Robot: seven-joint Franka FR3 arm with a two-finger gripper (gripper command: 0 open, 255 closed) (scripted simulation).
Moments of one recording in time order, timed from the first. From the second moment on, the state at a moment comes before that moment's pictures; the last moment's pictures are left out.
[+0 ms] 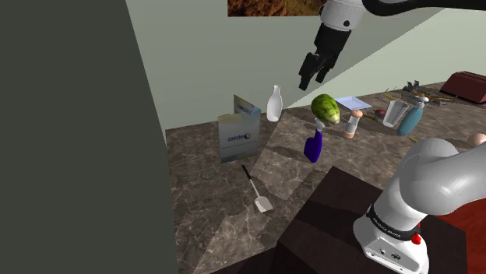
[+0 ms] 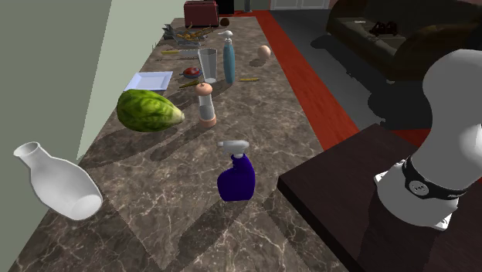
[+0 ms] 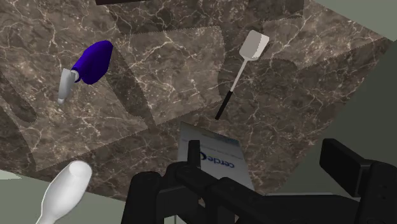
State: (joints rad) arm 0.01 -0.76 0.05 -2.29 0.02 1.71 0.13
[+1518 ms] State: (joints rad) arm -0.17 -0.47 -0.26 -2.51 -0.12 2.14 -0.08
